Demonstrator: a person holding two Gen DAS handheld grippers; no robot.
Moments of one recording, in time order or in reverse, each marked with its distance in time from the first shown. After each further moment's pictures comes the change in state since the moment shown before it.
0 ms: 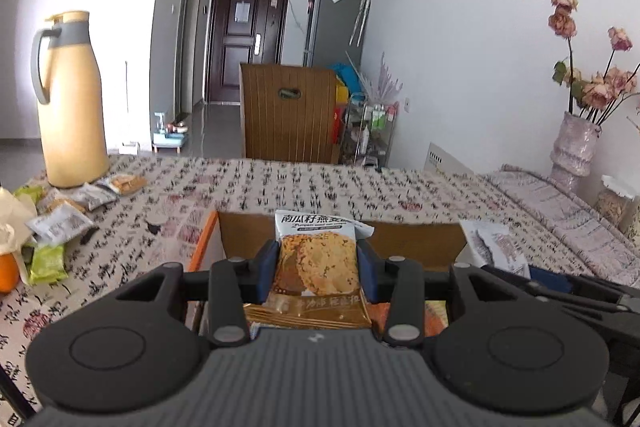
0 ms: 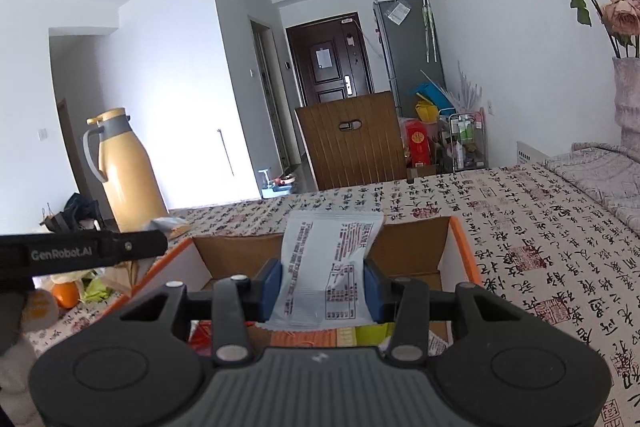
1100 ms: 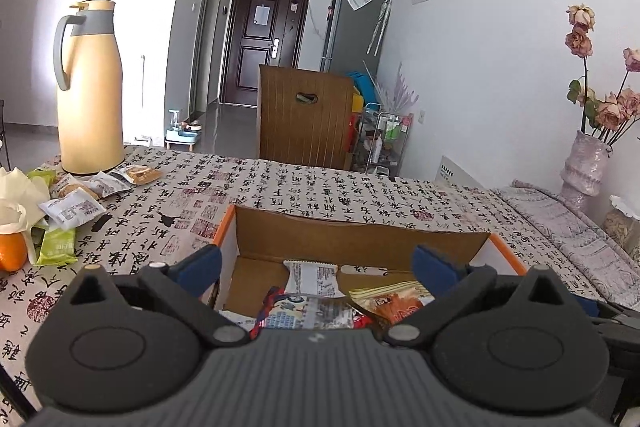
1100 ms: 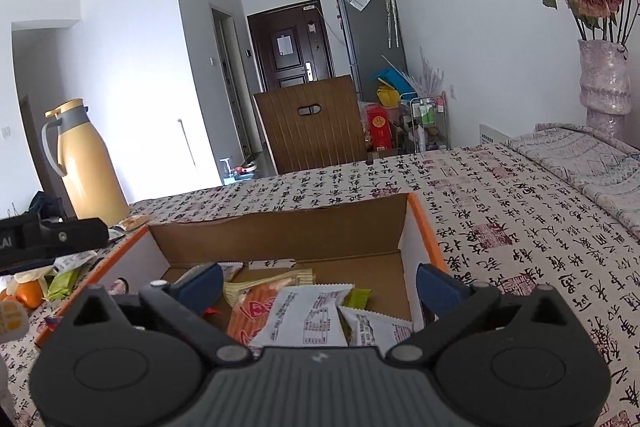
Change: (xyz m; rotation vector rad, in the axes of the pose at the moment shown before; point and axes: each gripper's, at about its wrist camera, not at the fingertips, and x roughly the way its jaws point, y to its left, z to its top) left arm -0.009 0.005 -0.005 -0.060 -0.033 0.035; right arm 0.010 -0.009 -0.006 0.038 0.042 -0.121
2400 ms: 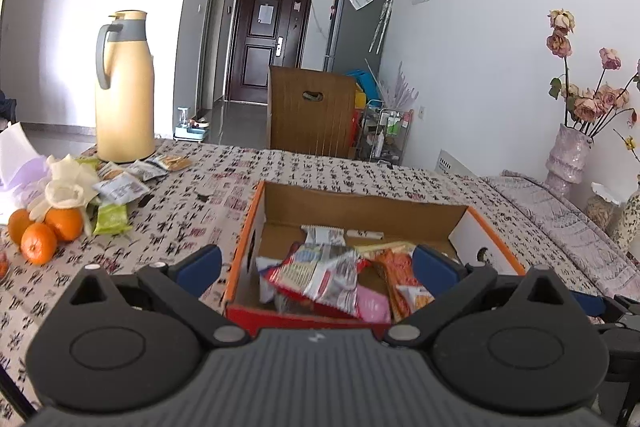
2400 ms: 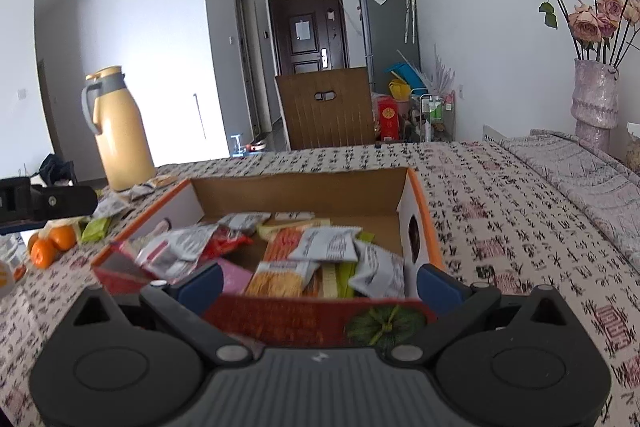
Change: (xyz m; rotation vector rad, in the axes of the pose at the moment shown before) left arm -0.100 0.013 -0.025 0.004 0.013 0.013; right arm -0.094 0.021 -0.030 -0.097 0.051 0.009
